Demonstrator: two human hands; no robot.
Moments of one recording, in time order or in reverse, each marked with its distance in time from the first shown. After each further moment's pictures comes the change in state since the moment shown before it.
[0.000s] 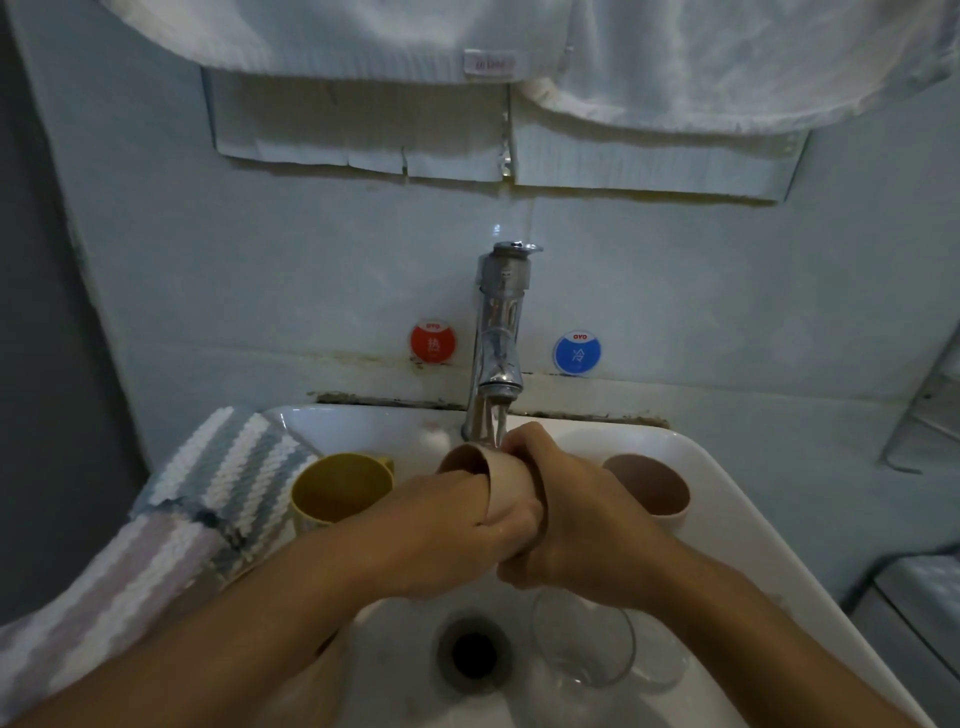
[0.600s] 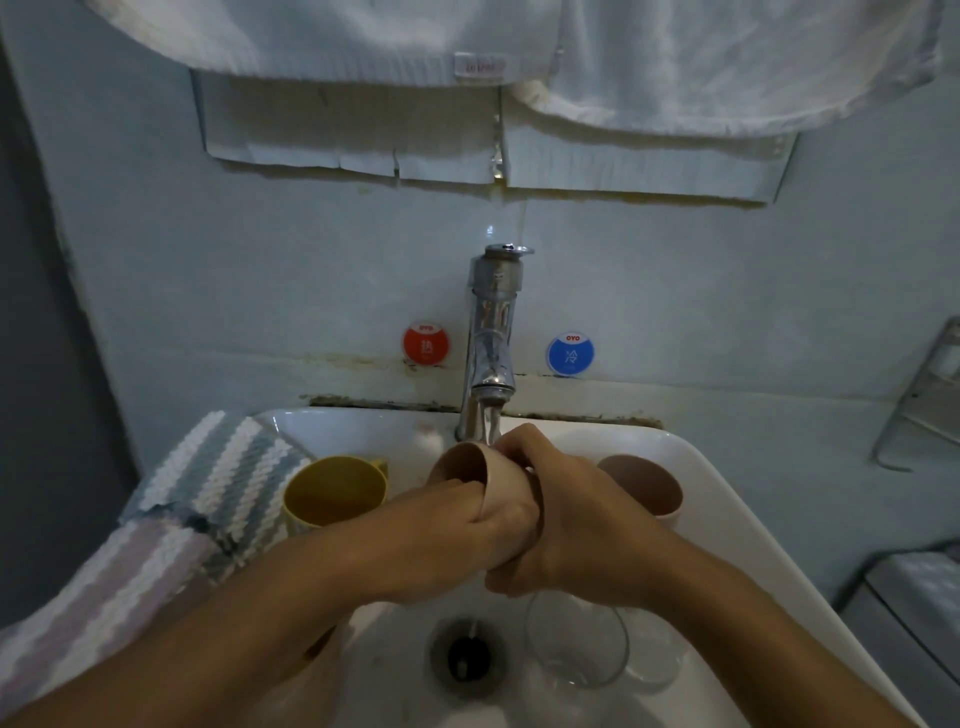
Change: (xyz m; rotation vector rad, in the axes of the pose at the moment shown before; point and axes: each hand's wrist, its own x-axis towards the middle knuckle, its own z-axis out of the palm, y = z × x) left_hand -0.001 0.004 0.002 -0.082 -0.001 -0.031; right_hand -0.003 -0.003 -0.007 0.062 -0.031 0.014
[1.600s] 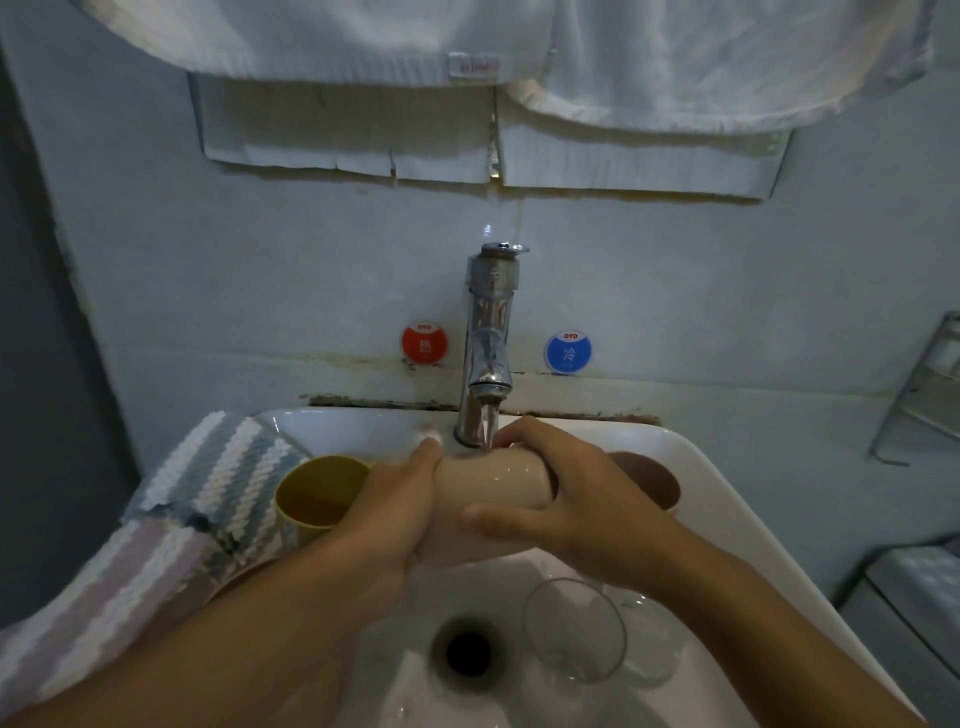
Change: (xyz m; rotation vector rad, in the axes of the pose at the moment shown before) left_hand 0.005 -0.006 0.008 -0.925 0.562 -0.472; right_hand -0.002 -0.012 -0.005 0.167 0.094 0.062
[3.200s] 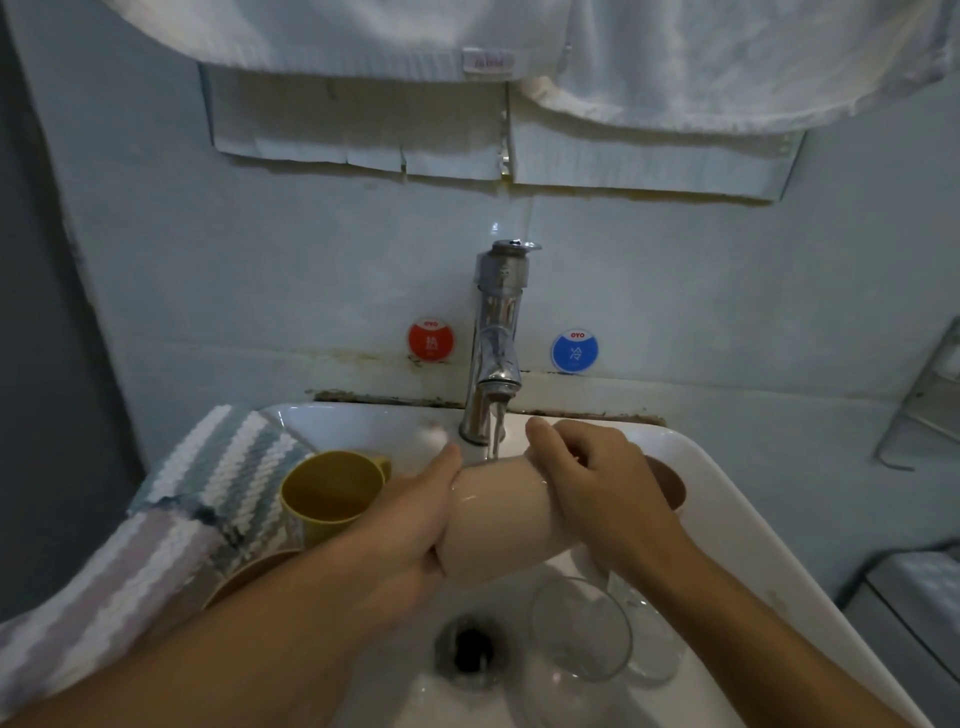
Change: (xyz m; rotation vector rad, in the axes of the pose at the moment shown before) left_hand -0.003 -0.005 0.003 -0.158 -0.144 -0.193; right_hand 0.002 -0.002 0.004 0.067 0.301 0.200
